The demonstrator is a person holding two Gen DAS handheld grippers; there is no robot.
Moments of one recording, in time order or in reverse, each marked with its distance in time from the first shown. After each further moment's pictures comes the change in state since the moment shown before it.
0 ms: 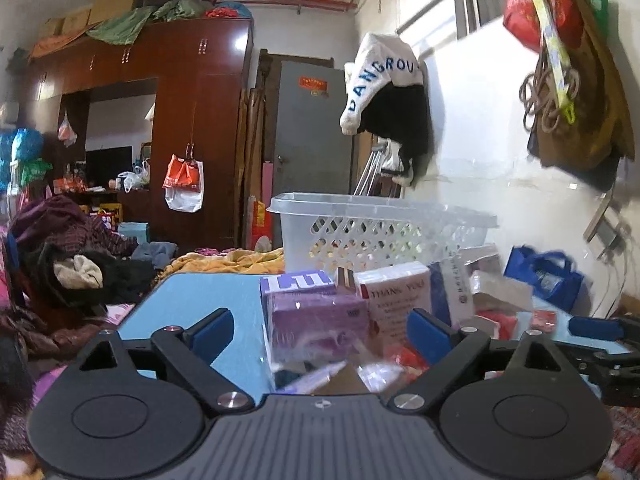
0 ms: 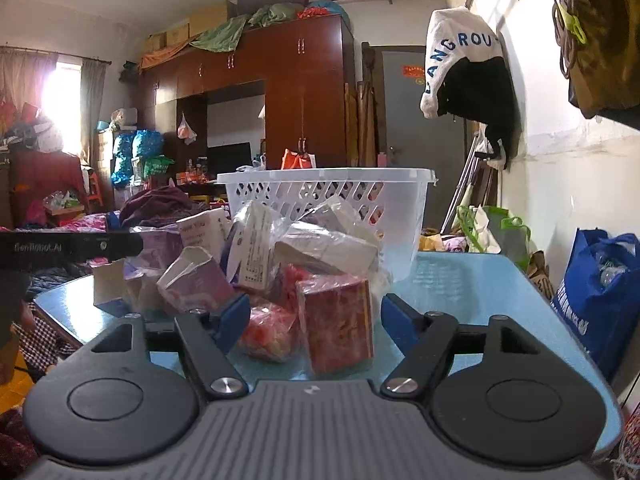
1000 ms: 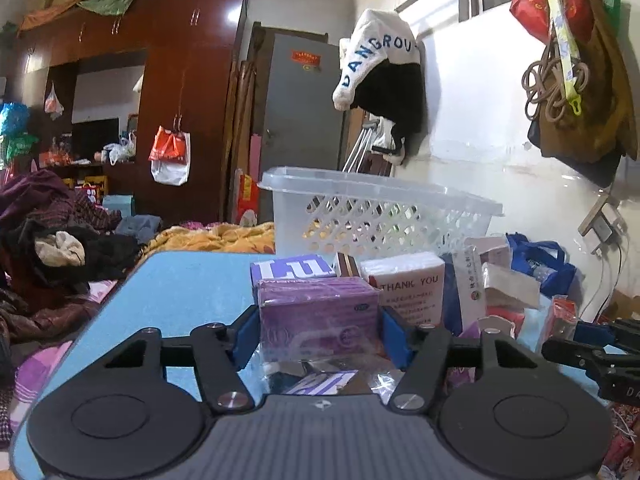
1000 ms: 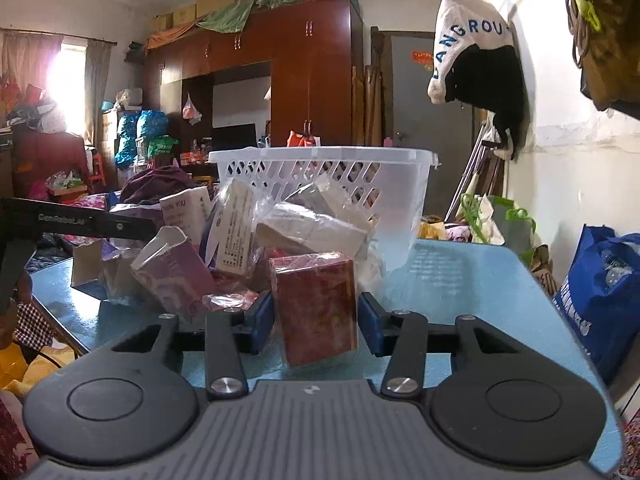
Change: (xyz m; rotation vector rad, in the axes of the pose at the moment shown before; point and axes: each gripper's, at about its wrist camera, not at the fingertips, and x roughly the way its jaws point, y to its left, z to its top) left arm 0.016 0.010 0.003 -0.046 0.065 -0.057; right arm 0.004 -0.015 -0.002 -0.029 0.037 0.020
